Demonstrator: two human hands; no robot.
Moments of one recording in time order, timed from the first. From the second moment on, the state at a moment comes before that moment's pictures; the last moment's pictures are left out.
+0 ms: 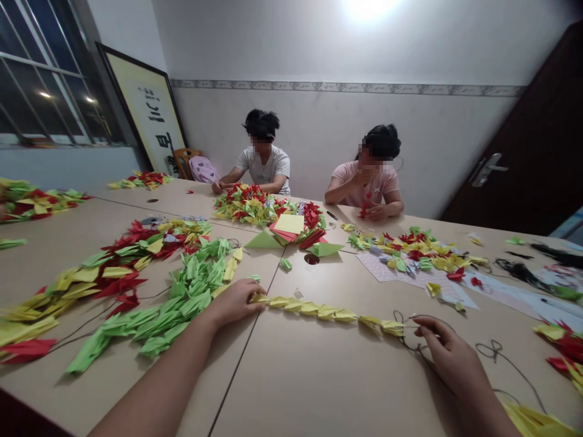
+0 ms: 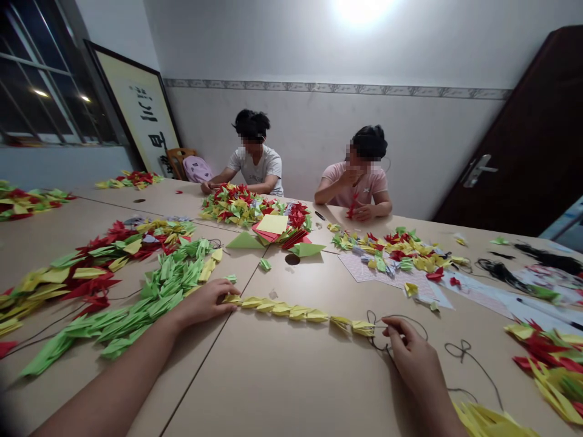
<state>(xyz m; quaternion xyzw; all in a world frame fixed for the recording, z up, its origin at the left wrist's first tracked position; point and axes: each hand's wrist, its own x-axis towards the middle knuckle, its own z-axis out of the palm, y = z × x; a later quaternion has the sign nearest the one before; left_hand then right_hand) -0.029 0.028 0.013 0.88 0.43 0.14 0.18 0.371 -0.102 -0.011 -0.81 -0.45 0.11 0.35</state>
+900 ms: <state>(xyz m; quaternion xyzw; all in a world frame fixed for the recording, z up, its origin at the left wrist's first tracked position) -0.022 0.027 0.008 0.88 0.41 0.16 0.20 0.216 -0.069 0.013 -0.57 -0.78 0.02 0.24</state>
